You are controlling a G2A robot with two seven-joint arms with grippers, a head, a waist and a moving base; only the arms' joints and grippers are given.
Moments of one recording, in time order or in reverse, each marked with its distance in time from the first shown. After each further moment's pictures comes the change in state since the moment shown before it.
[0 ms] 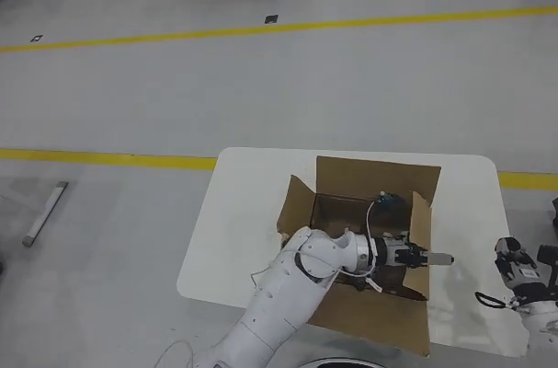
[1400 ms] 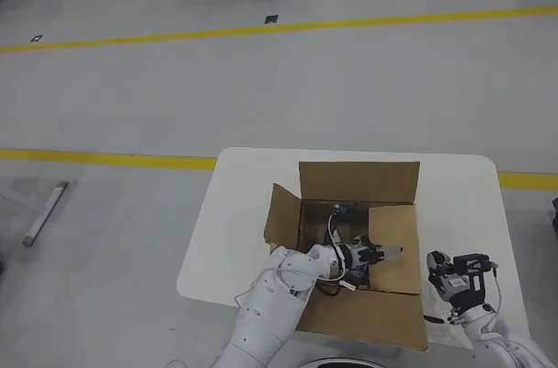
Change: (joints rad) left arm 0.172 0.041 -0.217 0.026 0.230 0.066 0.119; right arm 0.055 -0.012 -0.293 0.025 -0.196 -0.020 0.006
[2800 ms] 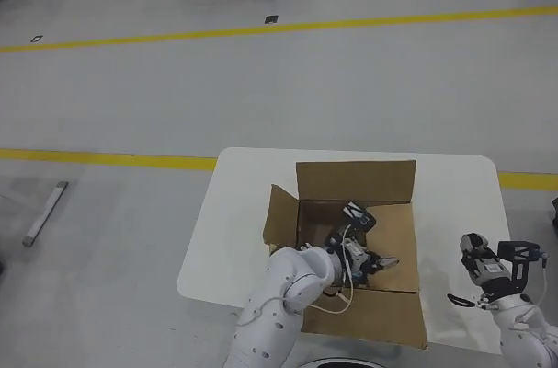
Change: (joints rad) left arm 0.163 0.021 -0.039 -0.424 0.648 -0.034 0.004; right arm -0.026 0.025 0.144 -0.072 0.126 0.015 -0.007
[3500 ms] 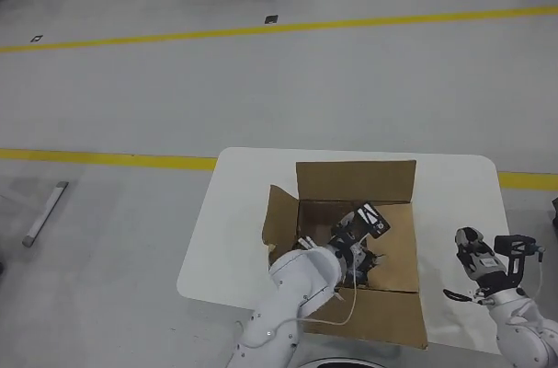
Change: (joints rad) left arm 0.007 0.008 0.060 -0.151 0.399 -0.058 -0.075; right arm 0.019 0.008 -0.013 -0.014 0.024 -0.009 0.001
